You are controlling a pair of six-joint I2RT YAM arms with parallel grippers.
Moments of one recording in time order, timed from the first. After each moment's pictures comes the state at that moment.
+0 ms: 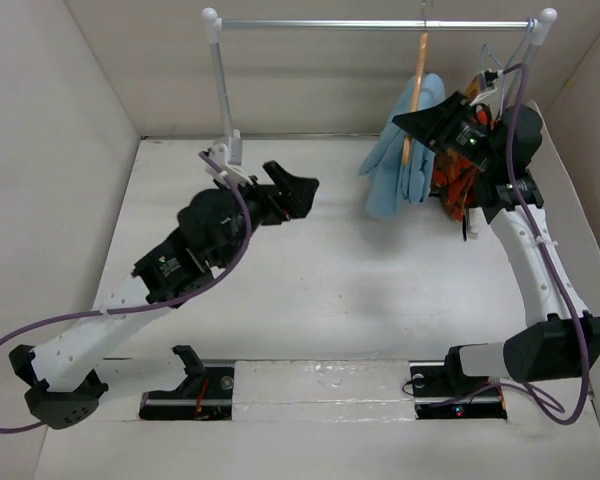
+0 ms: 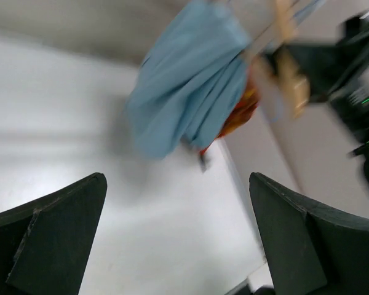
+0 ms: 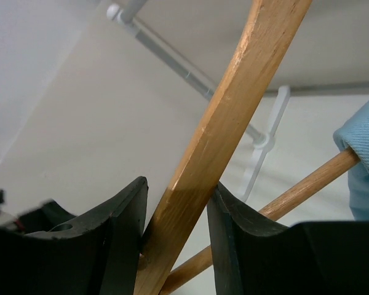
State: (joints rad) left arm -0.94 1.02 1.32 -0.29 -0.42 -0.67; right arm 0.10 1.32 1.39 0.06 -0.67 0.88
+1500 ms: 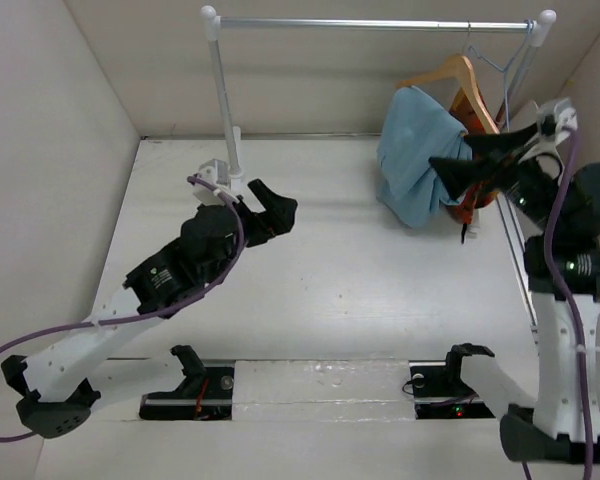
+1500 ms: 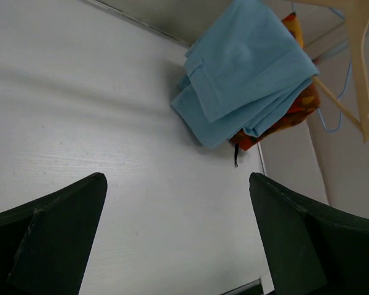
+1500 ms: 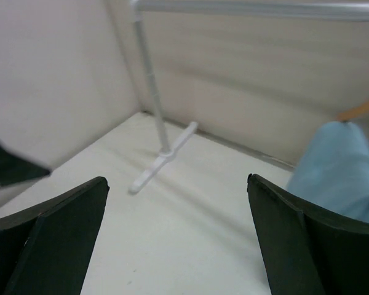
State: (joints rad) left arm -0.94 0.94 1.16 -0.51 -0.53 -0.84; right arm -0.10 0.96 1.42 -0.23 -0.68 0.29
